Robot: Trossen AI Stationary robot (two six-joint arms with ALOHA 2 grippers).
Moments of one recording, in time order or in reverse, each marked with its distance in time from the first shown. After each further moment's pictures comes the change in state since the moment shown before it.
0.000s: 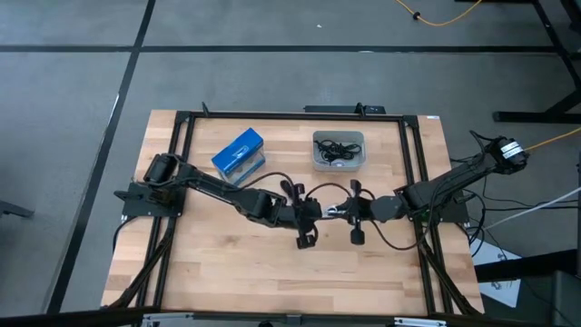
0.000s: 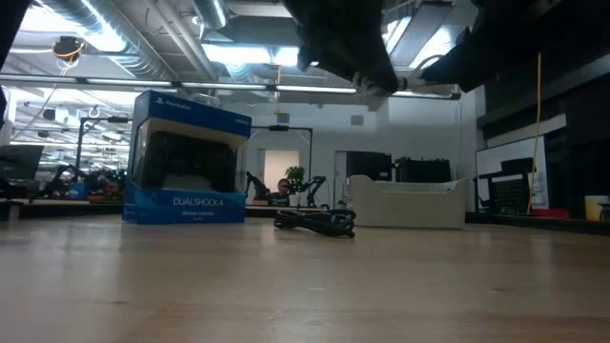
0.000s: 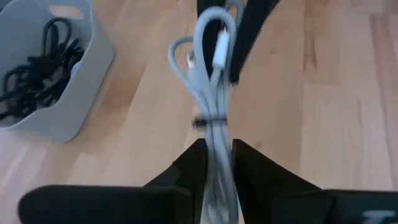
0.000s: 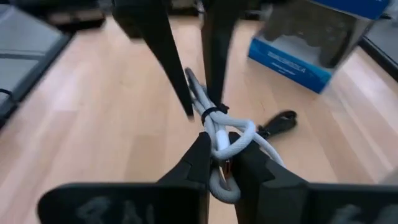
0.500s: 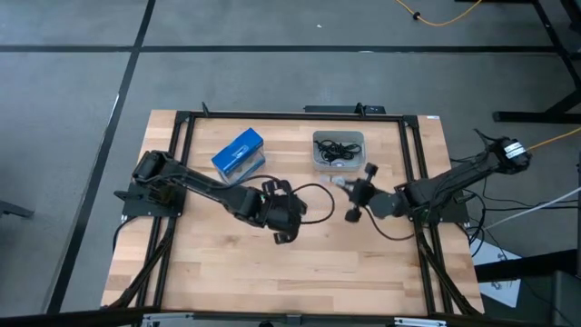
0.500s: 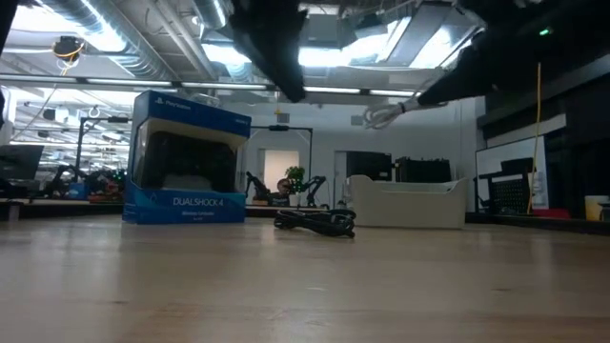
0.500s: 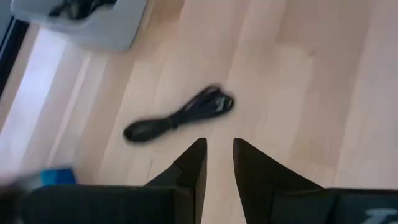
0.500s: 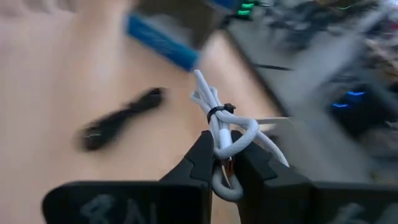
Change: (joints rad) left arm -0.029 -0.088 -0.001 -0.434 -0.065 -0.167; right arm -0.036 -0.040 -0.001 -0.156 0.430 -0.111
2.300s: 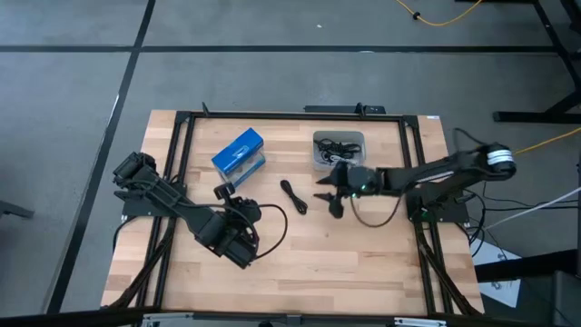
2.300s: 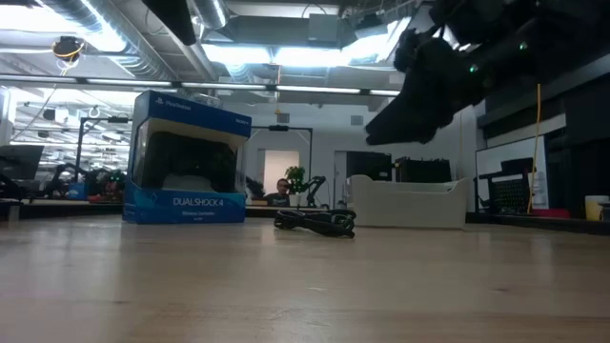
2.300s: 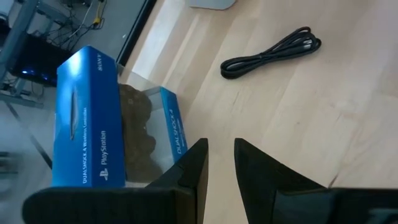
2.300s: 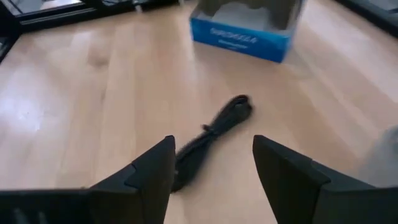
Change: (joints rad) left arm -0.264 -0.119 0.000 -0.614 -0.327 -0.545; right arm -0.339 0.245 0.001 0.345 -0.706 0.171
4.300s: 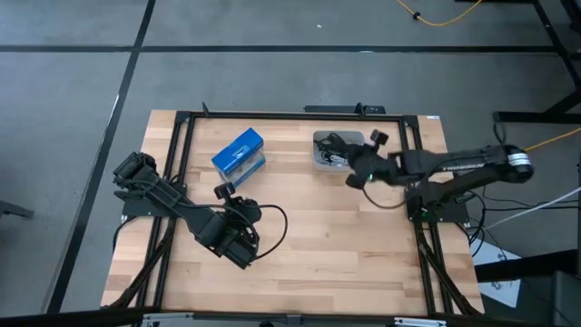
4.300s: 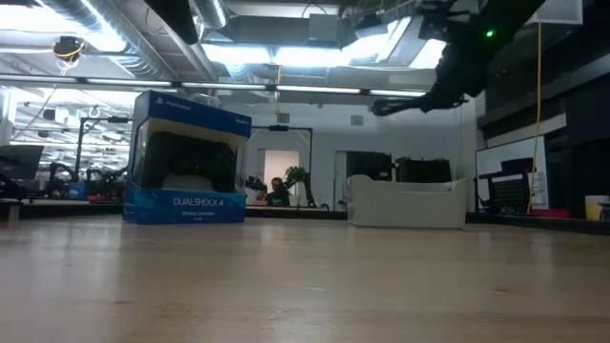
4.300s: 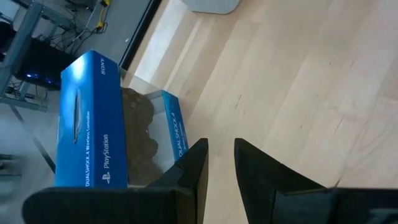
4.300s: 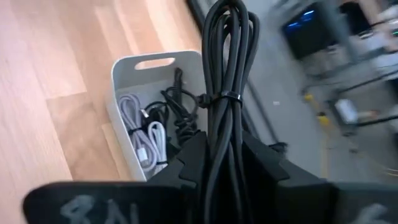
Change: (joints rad) left arm -0.001 0.002 0.000 0.001 -0.018 0.004; right arm -0.014 -0.203 0.329 -0.979 0.639 -0.188
